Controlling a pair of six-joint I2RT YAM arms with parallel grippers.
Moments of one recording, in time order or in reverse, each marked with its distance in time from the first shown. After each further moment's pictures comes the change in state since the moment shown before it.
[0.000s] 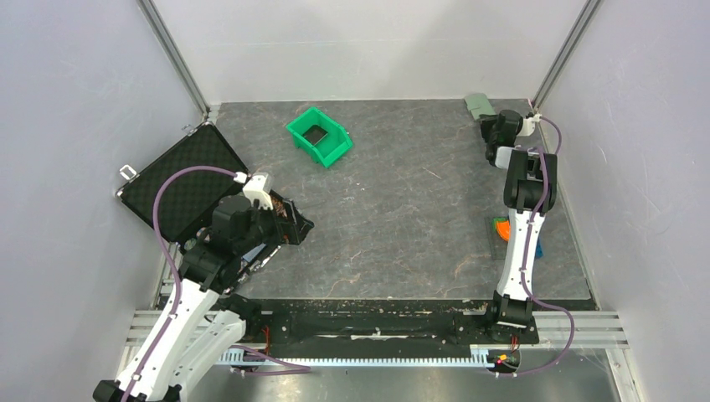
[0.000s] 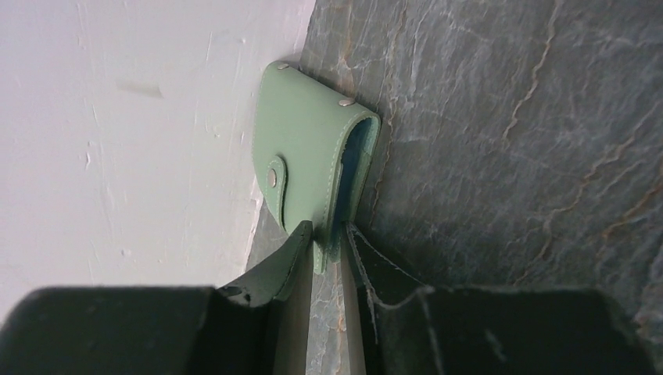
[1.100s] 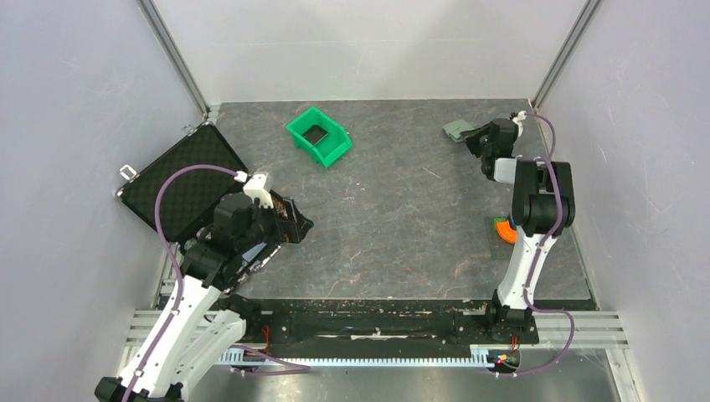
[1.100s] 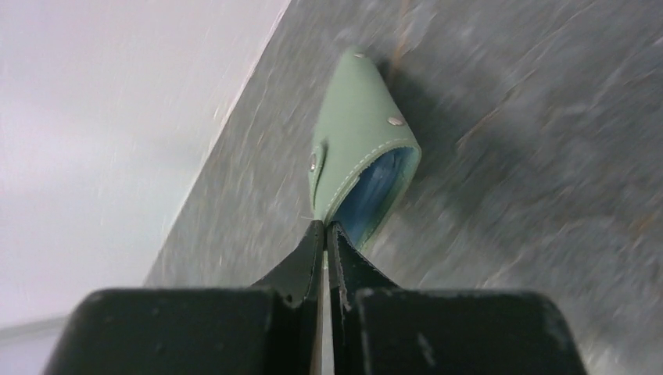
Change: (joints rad) left arm 0.016 0.023 0.000 0.000 0.002 0.000; right arm 0.077 -0.417 -0.497 -0.005 -0.146 -0.196
